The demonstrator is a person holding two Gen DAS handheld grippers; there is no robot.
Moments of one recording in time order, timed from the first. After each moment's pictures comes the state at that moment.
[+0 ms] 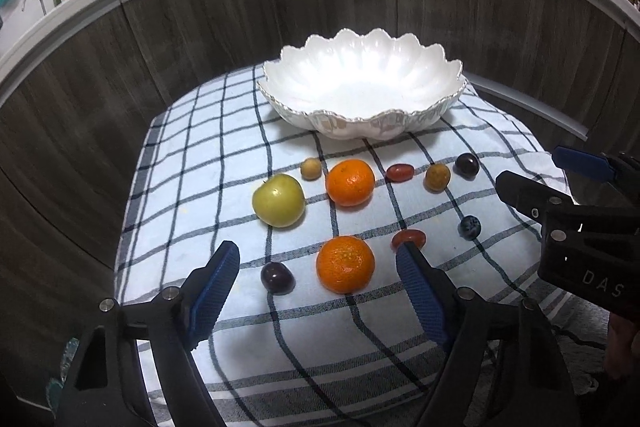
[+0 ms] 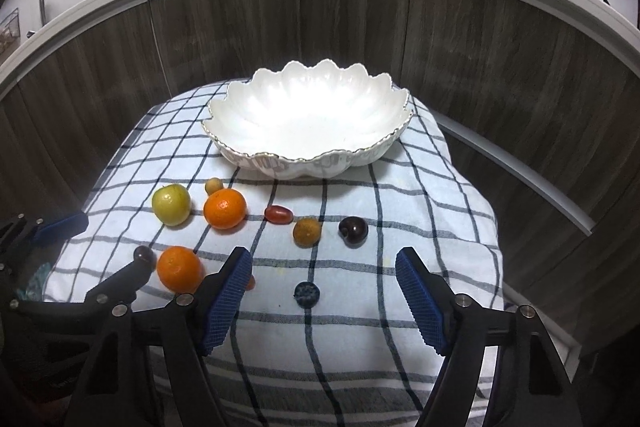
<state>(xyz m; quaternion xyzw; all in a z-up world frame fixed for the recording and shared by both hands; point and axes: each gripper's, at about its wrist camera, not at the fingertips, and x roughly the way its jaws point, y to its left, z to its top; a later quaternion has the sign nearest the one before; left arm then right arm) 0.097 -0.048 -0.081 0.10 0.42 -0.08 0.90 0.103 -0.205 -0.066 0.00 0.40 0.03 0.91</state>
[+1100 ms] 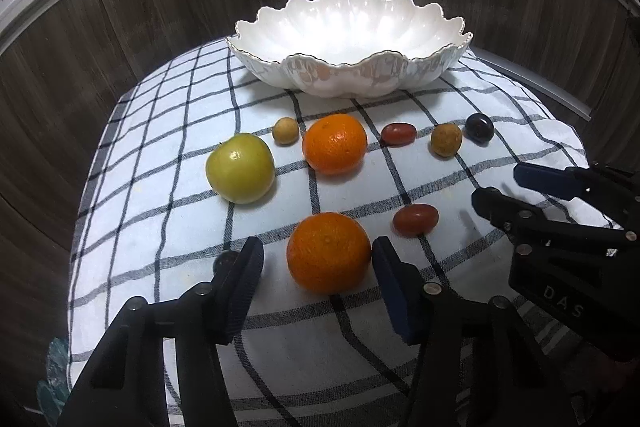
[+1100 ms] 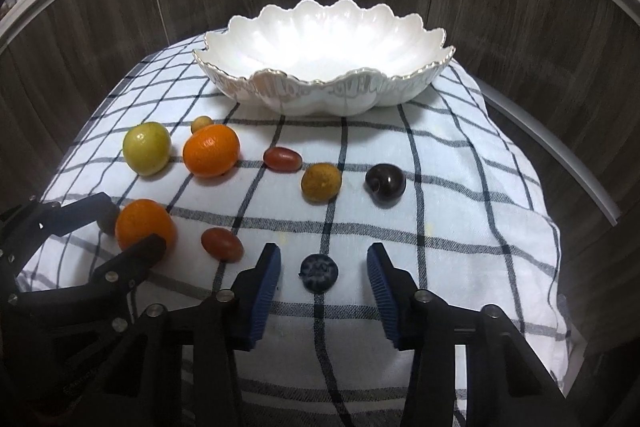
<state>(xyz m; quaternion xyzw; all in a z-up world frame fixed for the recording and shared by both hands) 0.114 -0.058 -0.136 0.10 0.44 -0.10 0.88 0.125 -0.193 -0.132 -0.02 0.46 0.05 0.89</state>
